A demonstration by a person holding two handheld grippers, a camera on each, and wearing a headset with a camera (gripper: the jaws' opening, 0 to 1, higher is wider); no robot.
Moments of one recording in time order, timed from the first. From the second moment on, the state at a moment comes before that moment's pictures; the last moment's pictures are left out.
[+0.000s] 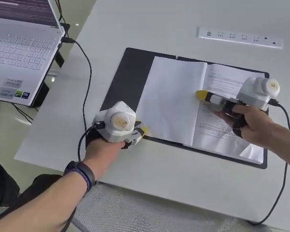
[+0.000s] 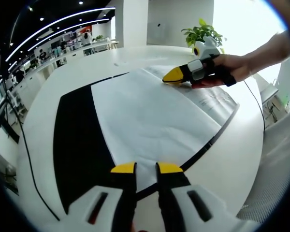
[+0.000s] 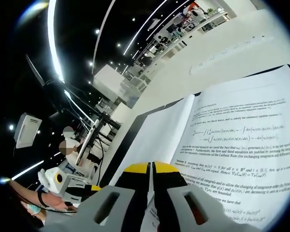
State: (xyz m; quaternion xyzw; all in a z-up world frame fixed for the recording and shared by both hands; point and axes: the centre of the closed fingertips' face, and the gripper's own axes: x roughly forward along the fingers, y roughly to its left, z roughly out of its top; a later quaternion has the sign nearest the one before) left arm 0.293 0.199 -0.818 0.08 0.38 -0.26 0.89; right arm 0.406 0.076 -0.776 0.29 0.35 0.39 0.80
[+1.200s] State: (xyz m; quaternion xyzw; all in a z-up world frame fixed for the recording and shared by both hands) left arm 0.294 0.201 -0.818 0.07 0.37 -0.25 0.89; right arm 0.498 0.068 -0.797 0.36 0.33 0.31 0.81
